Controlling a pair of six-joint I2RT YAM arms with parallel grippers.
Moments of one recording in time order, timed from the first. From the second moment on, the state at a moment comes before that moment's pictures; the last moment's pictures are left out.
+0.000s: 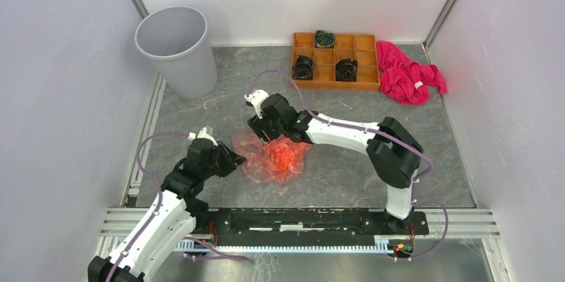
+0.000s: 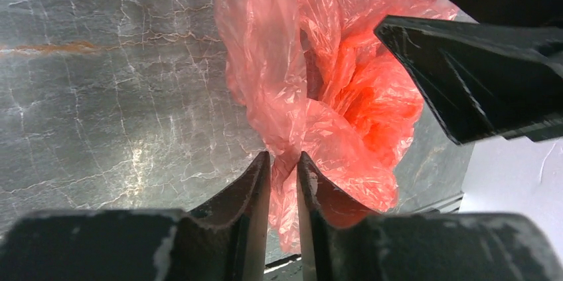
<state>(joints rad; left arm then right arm) -0.38 0.56 0.32 -0.44 0.12 -0.95 0.97 1.86 1.33 -0.15 0.09 0.08</state>
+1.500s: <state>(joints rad) -0.38 0.89 0.79 -0.50 0.19 -0.73 0.76 1.12 0.95 -0.30 0.03 -0.04</state>
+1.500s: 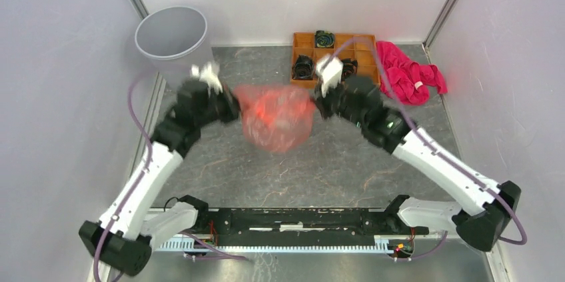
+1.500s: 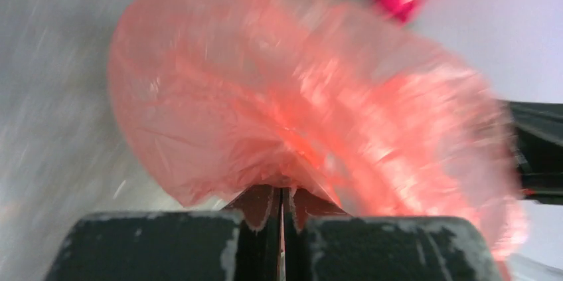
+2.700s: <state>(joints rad) -0.38 0.97 1.20 -0.48 0.21 -0.63 0.56 1.16 1.40 -0.23 -0.23 0.14</state>
